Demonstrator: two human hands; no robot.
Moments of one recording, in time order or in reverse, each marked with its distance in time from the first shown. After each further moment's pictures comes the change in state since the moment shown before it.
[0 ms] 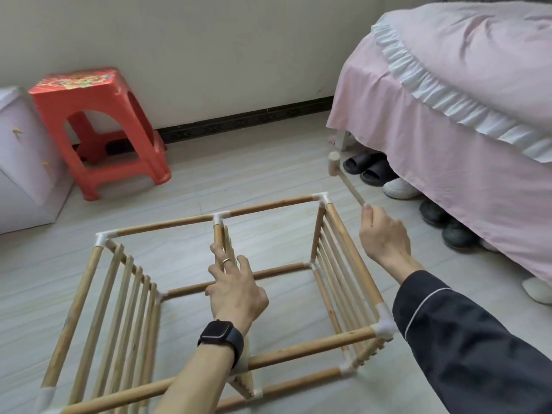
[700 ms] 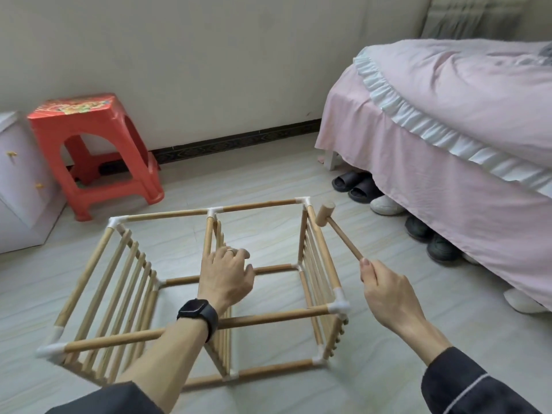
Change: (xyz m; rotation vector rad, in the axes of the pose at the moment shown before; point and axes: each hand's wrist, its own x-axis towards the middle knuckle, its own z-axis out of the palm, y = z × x) left_hand 0.057 -0.014 -0.020 -0.085 0.203 0.355; right_hand -0.085 0.013 -0.046 0.113 -0.136 -0.035
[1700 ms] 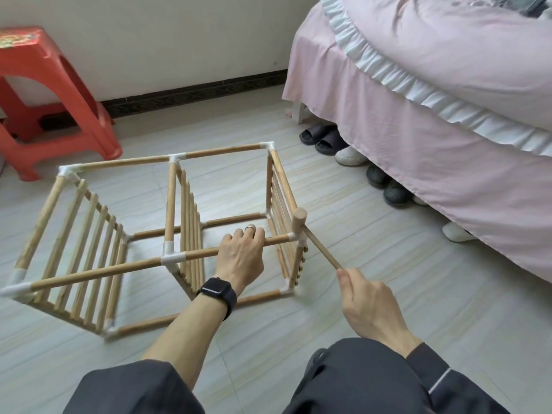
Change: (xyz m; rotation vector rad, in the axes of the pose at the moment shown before) left_hand -0.080 0.092 0.033 0.141 0.020 0.250; right_hand -0.146 0.031 -0.015 -0.217 -0.122 -0.018
